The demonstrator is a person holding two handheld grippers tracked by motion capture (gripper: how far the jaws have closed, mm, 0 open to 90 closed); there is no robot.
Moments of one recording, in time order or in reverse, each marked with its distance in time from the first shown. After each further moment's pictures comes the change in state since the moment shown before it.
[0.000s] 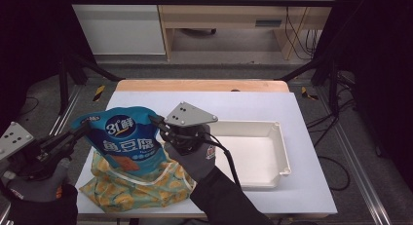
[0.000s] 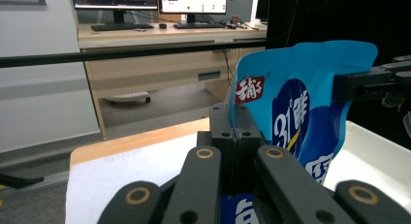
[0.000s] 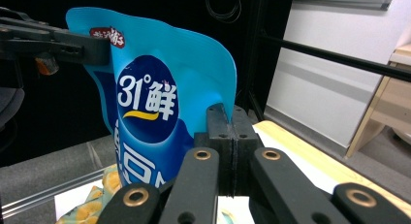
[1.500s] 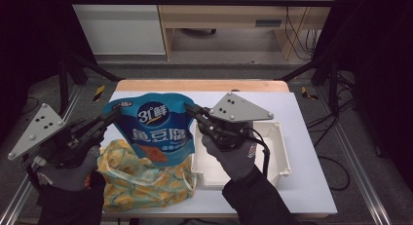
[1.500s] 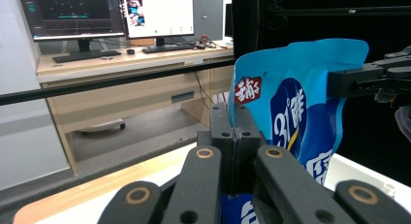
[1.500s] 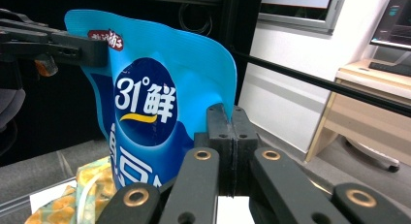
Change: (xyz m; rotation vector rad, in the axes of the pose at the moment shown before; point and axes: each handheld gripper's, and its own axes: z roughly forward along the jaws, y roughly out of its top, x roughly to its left) left arm -0.060 0.040 0.037 -0.054 -0.115 0.079; right arm -0.032 0.026 -0.081 -0.042 -0.103 -0.042
